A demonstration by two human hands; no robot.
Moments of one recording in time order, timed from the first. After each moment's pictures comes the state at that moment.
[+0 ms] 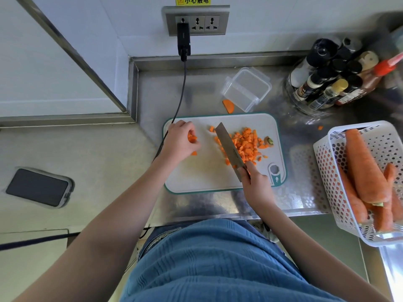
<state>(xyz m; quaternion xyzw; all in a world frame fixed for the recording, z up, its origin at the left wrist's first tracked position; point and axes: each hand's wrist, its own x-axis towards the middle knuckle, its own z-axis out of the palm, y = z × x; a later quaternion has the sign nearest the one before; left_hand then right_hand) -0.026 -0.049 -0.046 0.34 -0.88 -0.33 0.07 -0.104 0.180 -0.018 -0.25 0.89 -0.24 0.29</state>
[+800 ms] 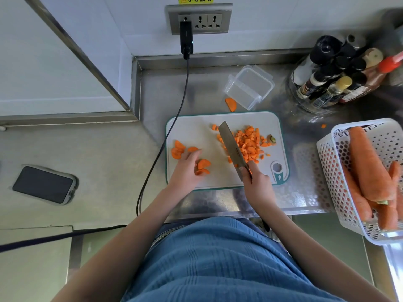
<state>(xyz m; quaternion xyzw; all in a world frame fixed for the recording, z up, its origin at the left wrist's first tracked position) 0.023 0.016 -0.059 0.32 -0.85 -0.41 0.01 -0.097 0.182 -0.021 -0.24 0.89 -0.26 0.29</state>
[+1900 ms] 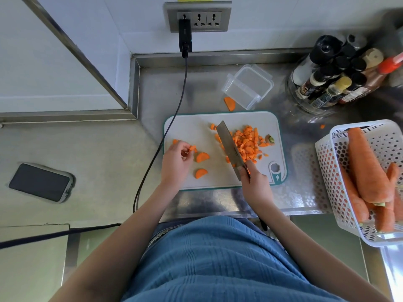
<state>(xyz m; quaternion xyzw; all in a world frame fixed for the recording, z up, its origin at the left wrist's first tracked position) 0.015 0.003 -0.056 0.41 -0.81 -0.38 0.19 -0.102 0.183 -0.026 -0.24 0.88 -0.27 0.30</state>
